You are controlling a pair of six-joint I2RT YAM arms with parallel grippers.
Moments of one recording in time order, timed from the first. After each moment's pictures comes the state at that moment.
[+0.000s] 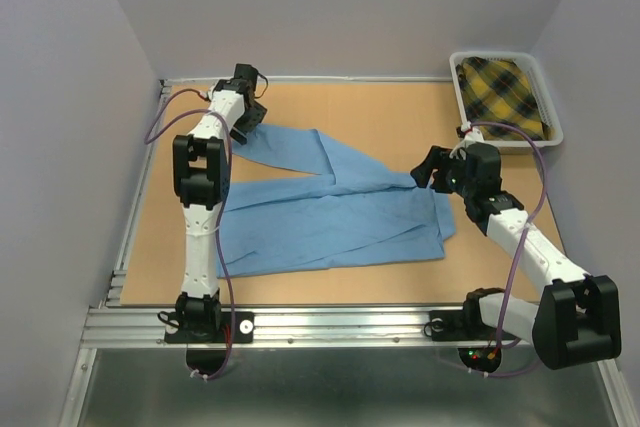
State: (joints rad) left arm -0.14 2.39 2.14 -0.90 -0.29 -1.11; right arm 0.15 1.13 0.66 -0.02 -0.21 0.36
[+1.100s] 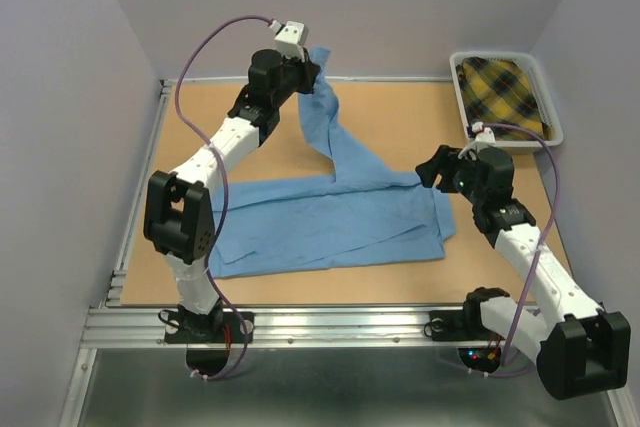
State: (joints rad) left arm -0.39 1.86 1.58 0.14 0.07 -0.22; right arm 0.15 0.99 0.65 -0.06 -0.21 0.36
